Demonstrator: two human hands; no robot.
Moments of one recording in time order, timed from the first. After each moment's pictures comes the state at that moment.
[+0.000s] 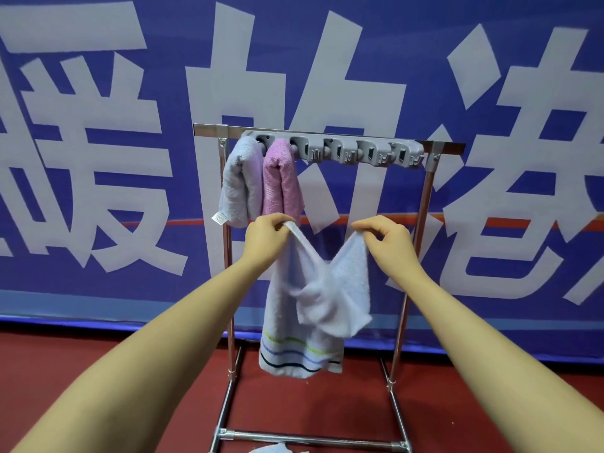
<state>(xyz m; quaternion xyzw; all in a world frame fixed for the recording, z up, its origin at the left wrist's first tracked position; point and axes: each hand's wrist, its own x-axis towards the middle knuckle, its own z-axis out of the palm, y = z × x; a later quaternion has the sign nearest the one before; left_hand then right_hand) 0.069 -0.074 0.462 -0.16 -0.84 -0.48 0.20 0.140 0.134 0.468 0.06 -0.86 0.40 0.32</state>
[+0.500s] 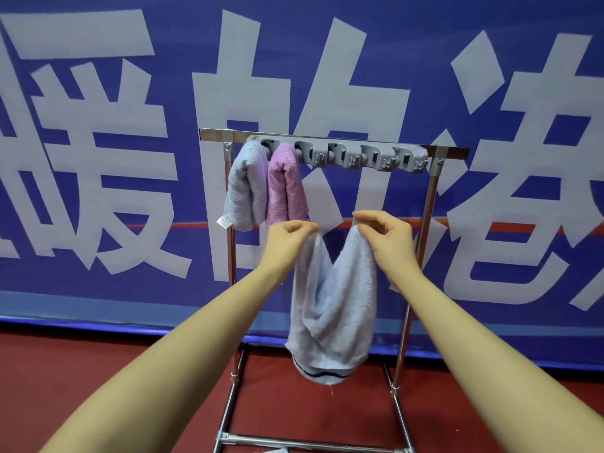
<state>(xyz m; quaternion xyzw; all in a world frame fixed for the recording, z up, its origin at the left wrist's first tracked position) 0.099 -0.054 0.471 -0.16 -0.70 -0.69 0.08 0.143 0.115 0.479 0.04 -0.77 0.54 0.33</state>
